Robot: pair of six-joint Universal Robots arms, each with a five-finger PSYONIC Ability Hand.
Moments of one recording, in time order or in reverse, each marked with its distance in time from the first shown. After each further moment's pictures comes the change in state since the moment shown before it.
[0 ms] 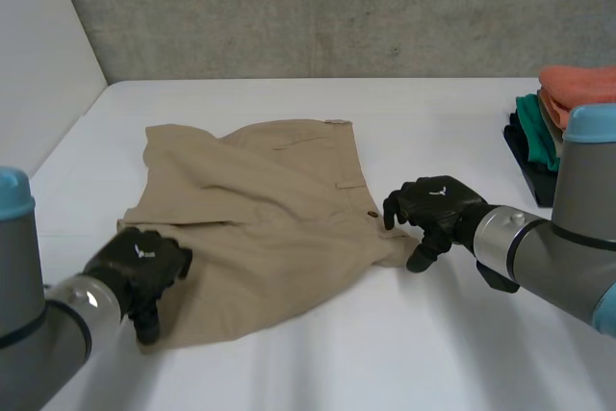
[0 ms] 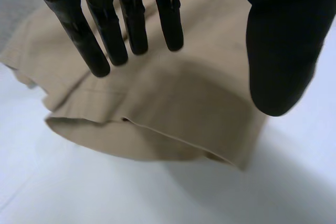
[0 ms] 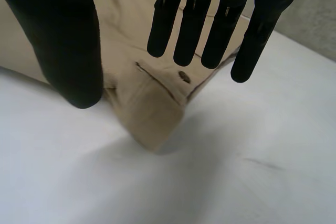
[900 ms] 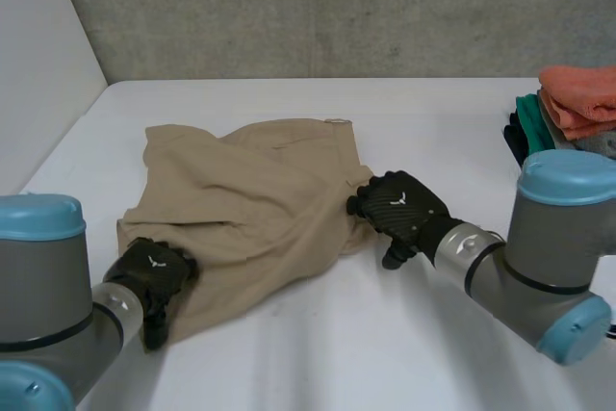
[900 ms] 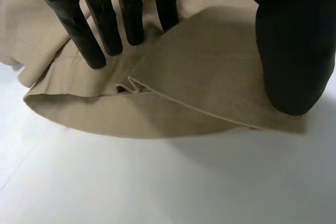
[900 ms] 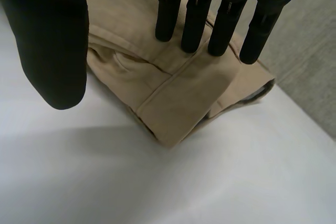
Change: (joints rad) left arm 0.022 -0.222 -0.003 0.220 -0.043 0.097; right arm 0.086 0.090 0.073 -0.354 -0.032 -0.182; left_hand -0.104 -0.087 -0.085 -0.093 -0.091; right_hand -0.200 -0.205 -0.190 -0.183 -0.176
